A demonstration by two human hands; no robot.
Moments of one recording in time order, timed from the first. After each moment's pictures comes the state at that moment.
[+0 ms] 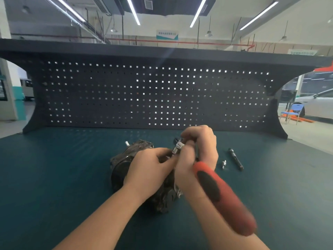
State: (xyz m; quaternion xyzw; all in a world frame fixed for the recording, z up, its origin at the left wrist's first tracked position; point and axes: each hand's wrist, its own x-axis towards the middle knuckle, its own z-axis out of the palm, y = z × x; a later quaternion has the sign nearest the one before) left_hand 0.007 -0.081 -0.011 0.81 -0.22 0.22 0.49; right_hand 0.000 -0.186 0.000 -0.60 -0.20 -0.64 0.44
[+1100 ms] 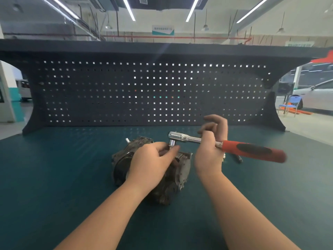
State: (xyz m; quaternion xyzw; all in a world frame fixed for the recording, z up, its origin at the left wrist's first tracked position) left_hand 0.010 -0.081 -0.018 0.81 -0.22 0.26 0.48; right_hand 0.009 -0.208 0.002 -0.55 -0.12 -0.50 0.66
